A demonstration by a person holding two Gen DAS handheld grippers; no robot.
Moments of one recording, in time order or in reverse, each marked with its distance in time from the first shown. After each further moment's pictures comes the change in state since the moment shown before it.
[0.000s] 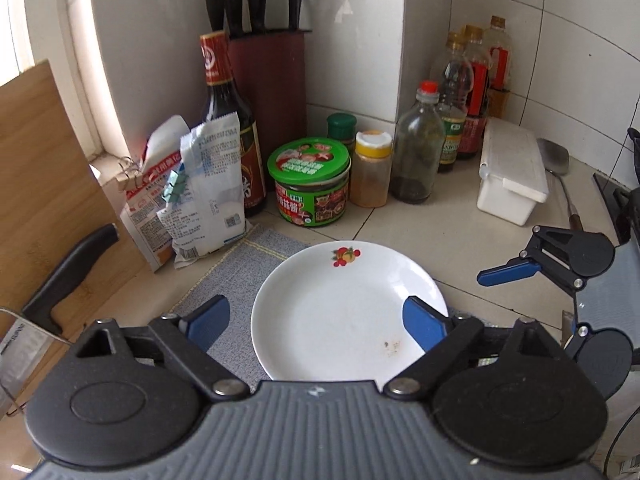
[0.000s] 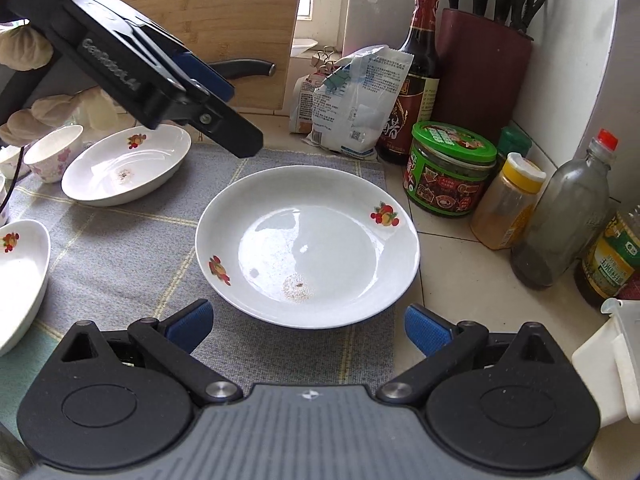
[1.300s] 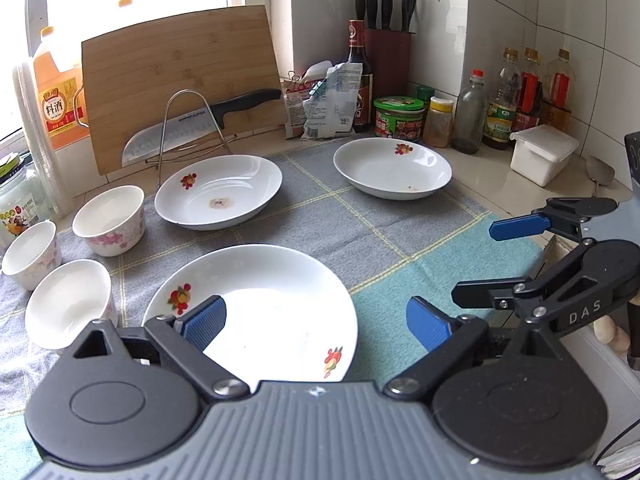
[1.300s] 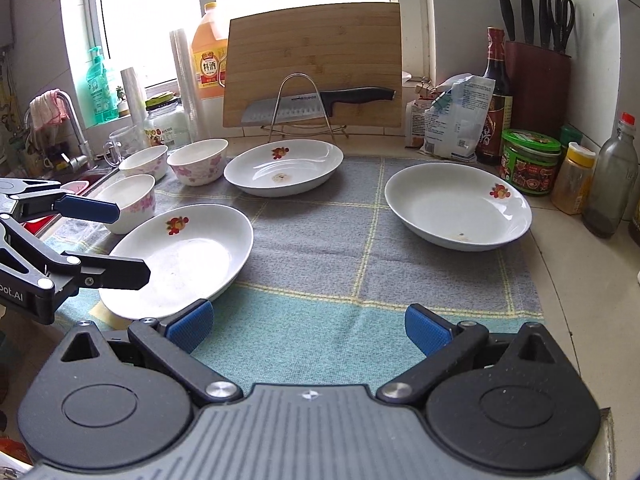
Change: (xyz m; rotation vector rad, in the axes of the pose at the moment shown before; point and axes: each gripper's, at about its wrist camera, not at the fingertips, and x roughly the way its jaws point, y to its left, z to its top) left arm -0.166 -0.095 -0.202 -0.322 -0.049 0.340; right arm -0.091 0.098 -0.073 0.040 -0.123 0.223
